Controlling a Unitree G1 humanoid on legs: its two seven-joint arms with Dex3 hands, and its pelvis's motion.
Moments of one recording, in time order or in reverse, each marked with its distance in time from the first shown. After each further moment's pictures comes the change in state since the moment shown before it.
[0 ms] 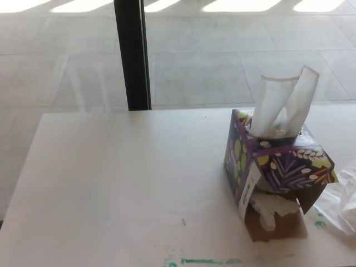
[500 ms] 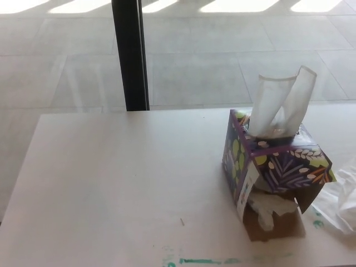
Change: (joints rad) left_arm -0.030 0.007 -0.015 0.000 -0.001 0.002 0.009; right_arm 0.047 0.020 0.096 0.152 0.179 -0.160 -0.083
